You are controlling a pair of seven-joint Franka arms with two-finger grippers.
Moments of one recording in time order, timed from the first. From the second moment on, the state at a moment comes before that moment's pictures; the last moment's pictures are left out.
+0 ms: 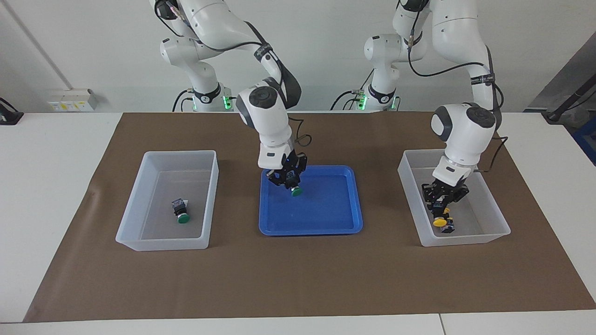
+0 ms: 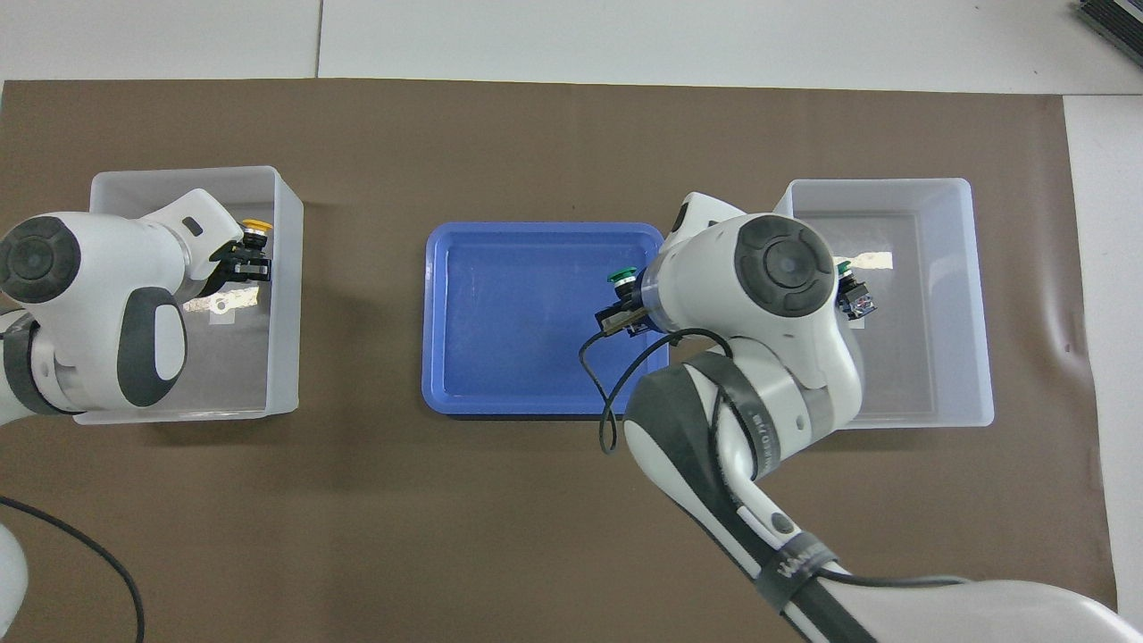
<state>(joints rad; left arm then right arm) -0.05 0.26 0.01 -2.06 -0.01 2.56 0.11 0.28 0.21 0.15 -1.84 0.09 2.20 0.01</state>
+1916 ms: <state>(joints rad) -0.02 -0.01 0.01 -1.65 -0.01 1.73 0.11 -0.13 0.10 0.15 -2.03 0.03 2.26 -0.31</state>
